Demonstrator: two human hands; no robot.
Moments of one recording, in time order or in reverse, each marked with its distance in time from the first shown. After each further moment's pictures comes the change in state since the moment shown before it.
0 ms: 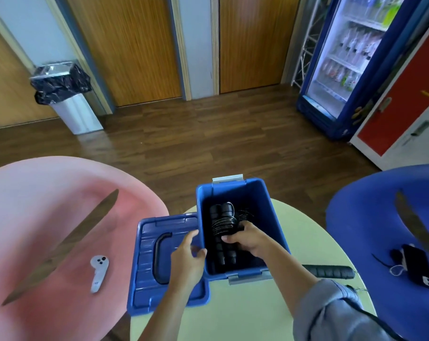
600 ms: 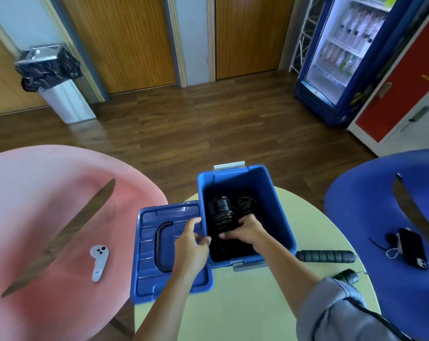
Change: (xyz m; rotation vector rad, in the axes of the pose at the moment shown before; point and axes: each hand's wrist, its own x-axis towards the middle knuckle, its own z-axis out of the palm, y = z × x) left_hand 0.004 -0.001 0.001 -0.029 -0.027 0.028; right_hand -0.011 0.010 0.007 -0.298 0.164 0.009
